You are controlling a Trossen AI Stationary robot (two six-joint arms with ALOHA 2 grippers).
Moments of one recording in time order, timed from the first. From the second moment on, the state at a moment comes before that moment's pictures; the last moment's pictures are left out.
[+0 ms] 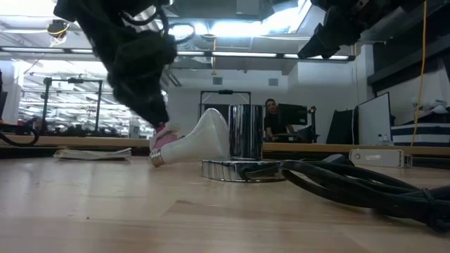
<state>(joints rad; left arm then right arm) -0.18 1.46 0.81 -0.34 -0.34 -0.58 0.00 1.09 0.78 -0.29 -0.01 -0.01</state>
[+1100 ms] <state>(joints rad) -0.02 1.61 0.81 -0.15 -0.03 -0.14 0.00 1.23 0.78 -0.26 -0.02 -0.01</state>
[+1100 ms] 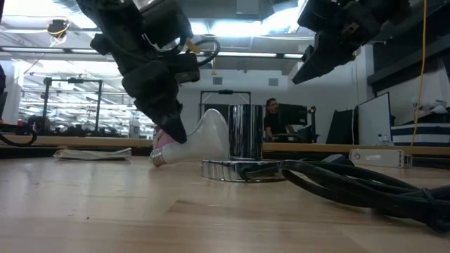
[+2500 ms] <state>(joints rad) 0.02 1.76 1.01 -0.26 0.07 -0.09 0.00 1.23 0.78 -0.18 -0.02 -0.01</state>
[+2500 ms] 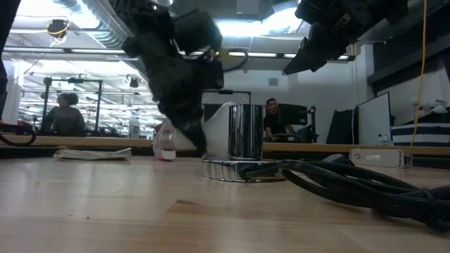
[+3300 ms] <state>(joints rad) 0.02 1.55 1.01 -0.23 0.08 -0.32 0.00 1.23 0.78 -0.10 -0.02 -0.01</state>
